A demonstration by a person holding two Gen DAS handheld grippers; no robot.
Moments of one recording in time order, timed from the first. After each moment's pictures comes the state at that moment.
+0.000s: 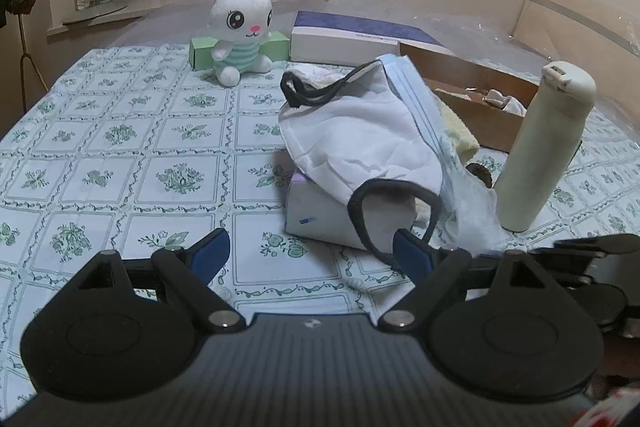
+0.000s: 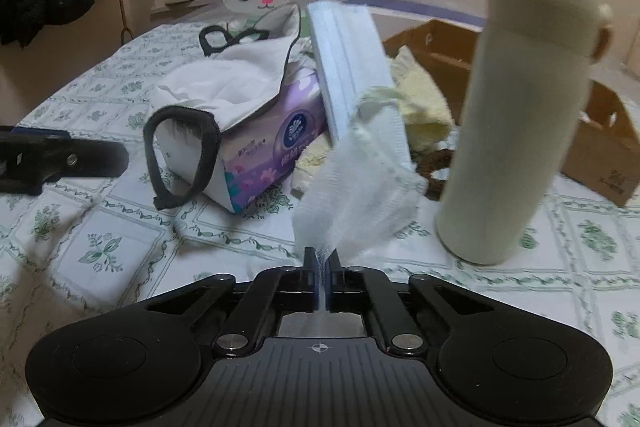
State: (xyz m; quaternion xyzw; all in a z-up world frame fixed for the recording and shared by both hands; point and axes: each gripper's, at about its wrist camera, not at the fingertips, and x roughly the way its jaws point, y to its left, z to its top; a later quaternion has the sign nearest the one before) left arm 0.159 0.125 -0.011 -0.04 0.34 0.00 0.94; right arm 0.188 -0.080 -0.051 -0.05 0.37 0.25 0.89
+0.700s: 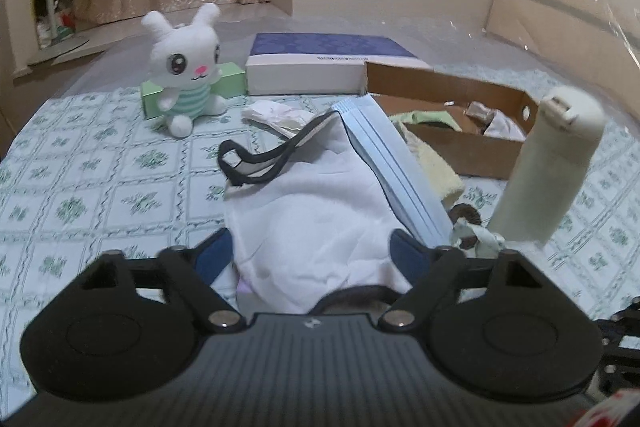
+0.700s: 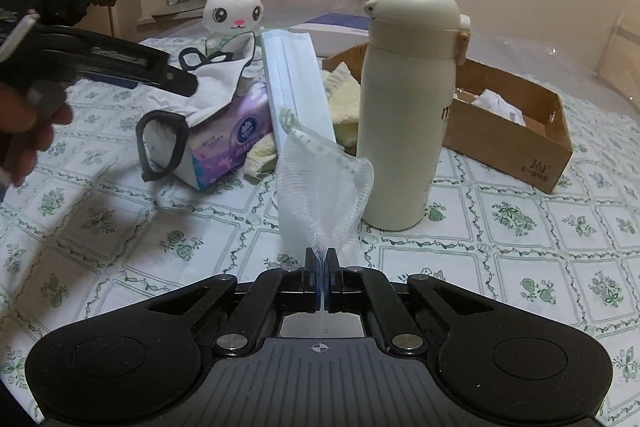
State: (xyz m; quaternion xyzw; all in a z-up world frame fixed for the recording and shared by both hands) left arm 0.236 0.097 0.000 0.01 0.33 -0.04 0.94; right arm 0.145 -0.144 -0.023 -0.06 0.35 0.22 0.91
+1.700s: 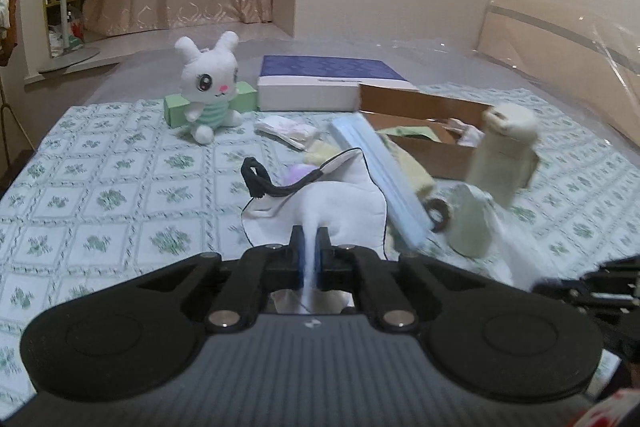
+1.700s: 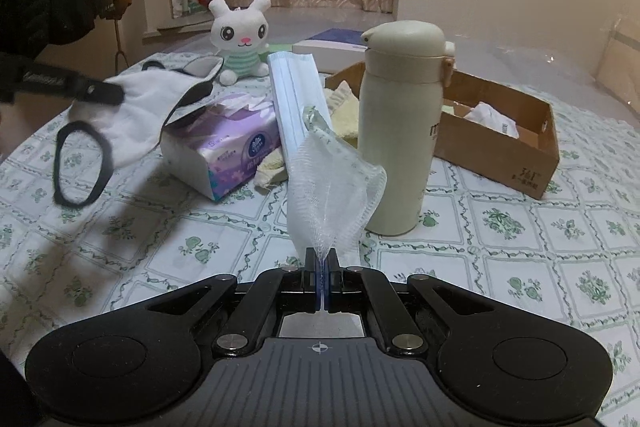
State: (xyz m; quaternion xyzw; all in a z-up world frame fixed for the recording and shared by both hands) left arm 0.142 0.112 0.042 -0.01 0.30 -0.05 0.95; right arm 0.125 -0.153 -0.005 -0.05 0.34 0.23 0.91
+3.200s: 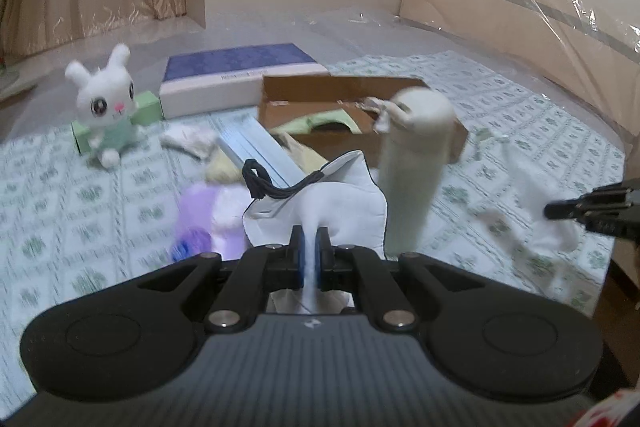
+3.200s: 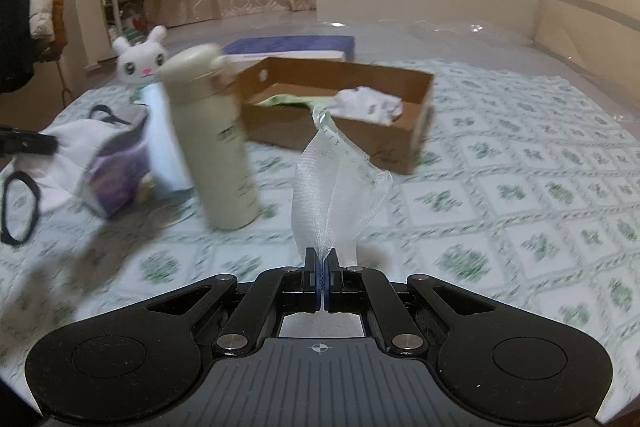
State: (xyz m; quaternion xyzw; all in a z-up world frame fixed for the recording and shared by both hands) left arm 0.187 0.061 0.059 0.04 0.32 -0.16 0.93; right arm 0.147 -0.295 0.011 0.01 0.35 0.16 0.92
